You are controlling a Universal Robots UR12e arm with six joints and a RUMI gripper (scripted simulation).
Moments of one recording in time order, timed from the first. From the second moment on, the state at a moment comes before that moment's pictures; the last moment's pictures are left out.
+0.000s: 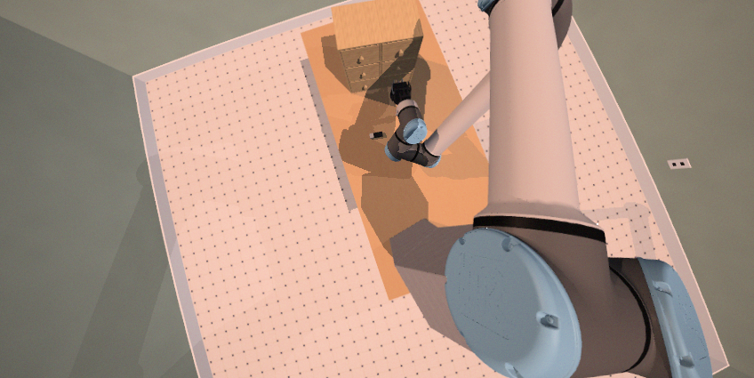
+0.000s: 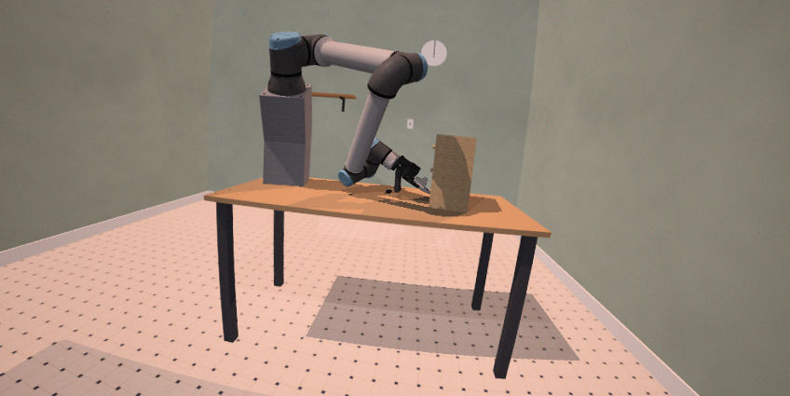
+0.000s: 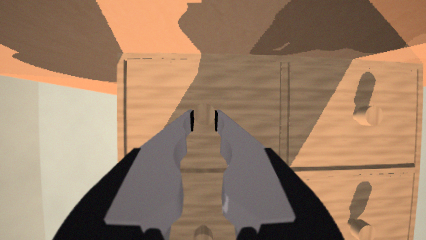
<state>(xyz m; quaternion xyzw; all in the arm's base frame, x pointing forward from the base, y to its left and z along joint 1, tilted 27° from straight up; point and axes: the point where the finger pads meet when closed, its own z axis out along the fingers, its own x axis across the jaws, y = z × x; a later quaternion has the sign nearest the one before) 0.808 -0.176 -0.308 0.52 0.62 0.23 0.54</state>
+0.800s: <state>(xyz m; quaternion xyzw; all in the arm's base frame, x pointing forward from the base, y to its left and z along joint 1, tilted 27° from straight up) 0.805 -0.177 -0.308 0.52 0.62 0.23 0.54</state>
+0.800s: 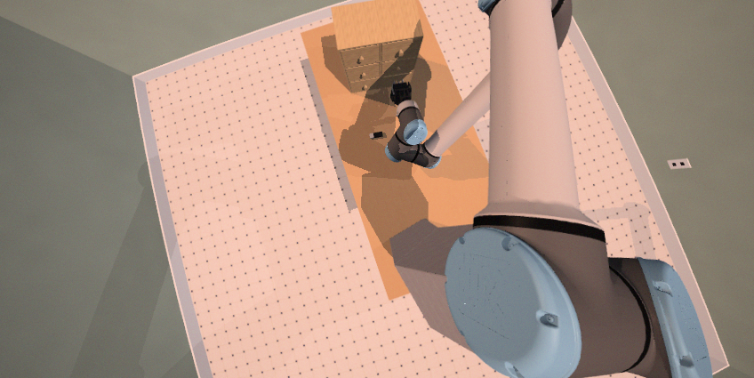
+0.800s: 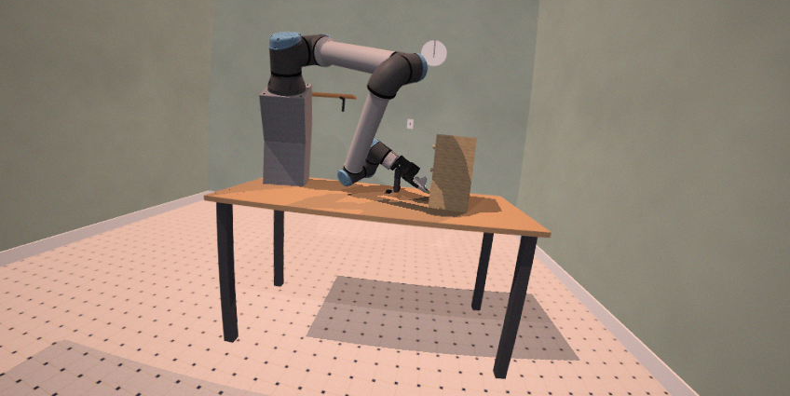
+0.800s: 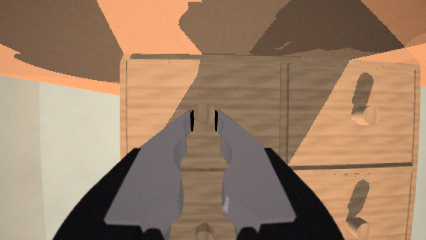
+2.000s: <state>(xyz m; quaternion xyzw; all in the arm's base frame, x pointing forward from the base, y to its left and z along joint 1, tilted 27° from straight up) 0.789 -0.176 -0.311 0.52 0.62 0.23 0.54</state>
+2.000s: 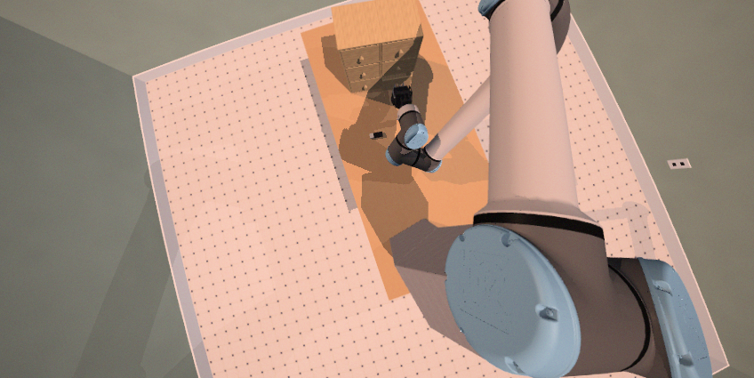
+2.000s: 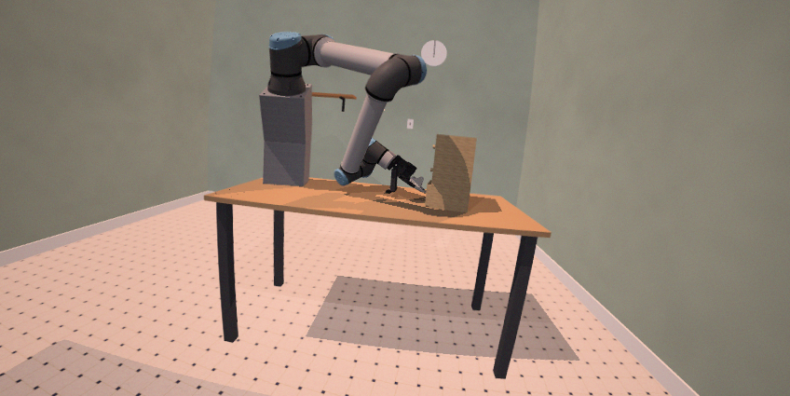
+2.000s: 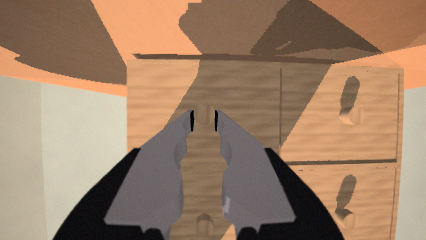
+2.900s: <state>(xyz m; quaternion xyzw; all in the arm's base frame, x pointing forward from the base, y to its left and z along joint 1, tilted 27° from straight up) 0.772 -0.175 -0.313 0.52 0.62 0.23 0.54</state>
